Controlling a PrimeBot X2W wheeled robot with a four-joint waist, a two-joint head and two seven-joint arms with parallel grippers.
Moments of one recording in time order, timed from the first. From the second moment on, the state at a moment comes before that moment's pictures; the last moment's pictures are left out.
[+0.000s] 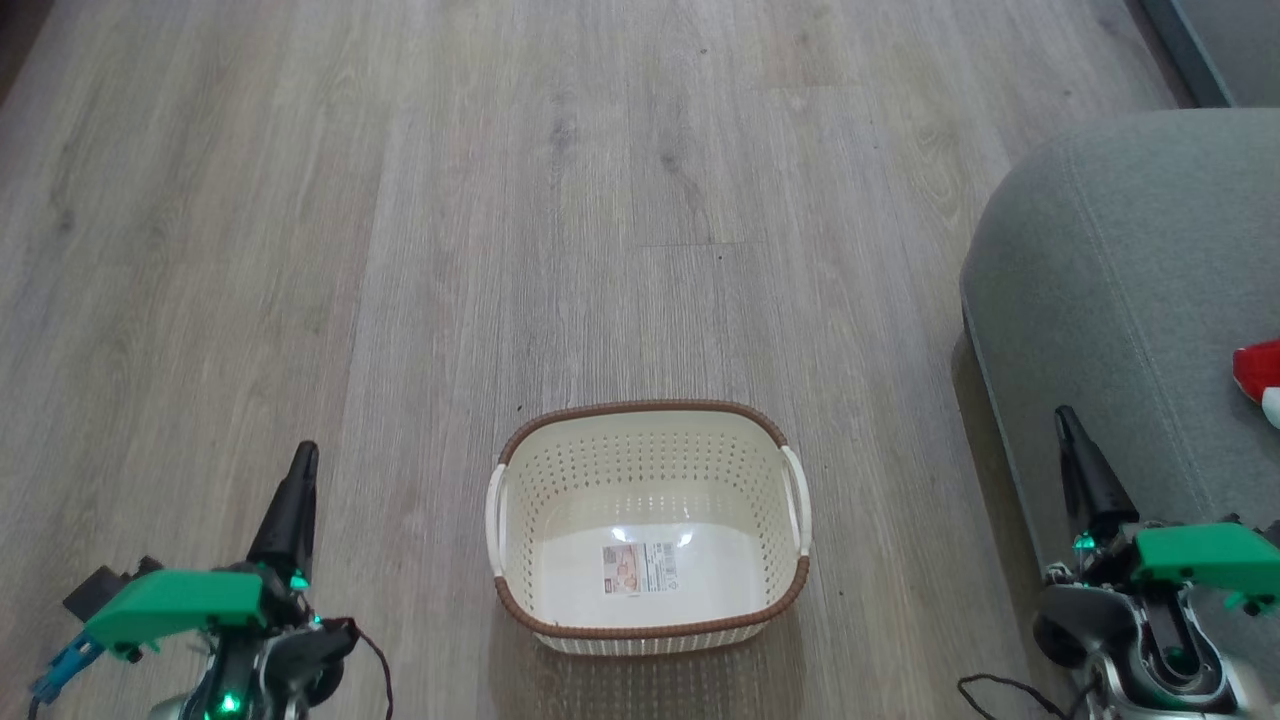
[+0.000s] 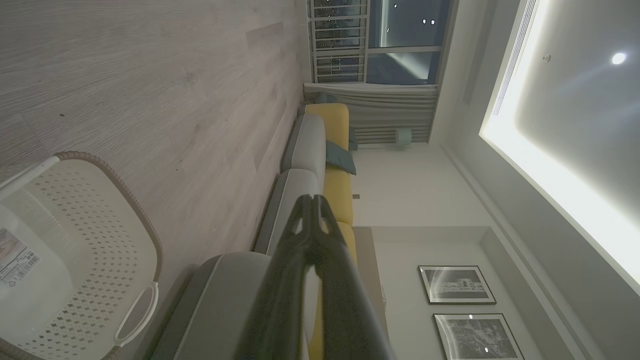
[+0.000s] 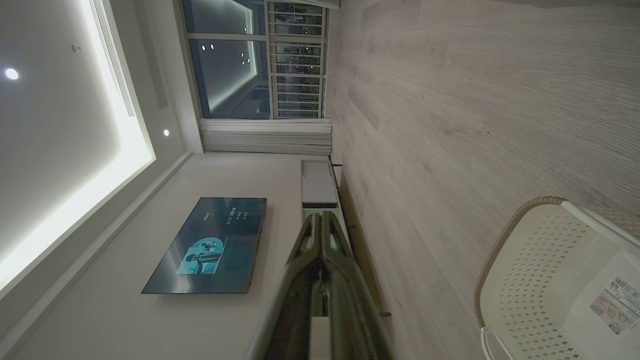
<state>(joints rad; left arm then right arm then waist) -0.08 0.04 0.08 0.28 -1.60 -0.12 0.11 -0.09 -0.05 -0.13 0.28 1.60 0.13 0.11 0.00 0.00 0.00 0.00</state>
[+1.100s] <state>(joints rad) -0.08 0.04 0.08 0.28 -1.60 -0.12 0.11 -0.09 -0.05 -0.13 0.28 1.60 0.13 0.11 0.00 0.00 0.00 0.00</state>
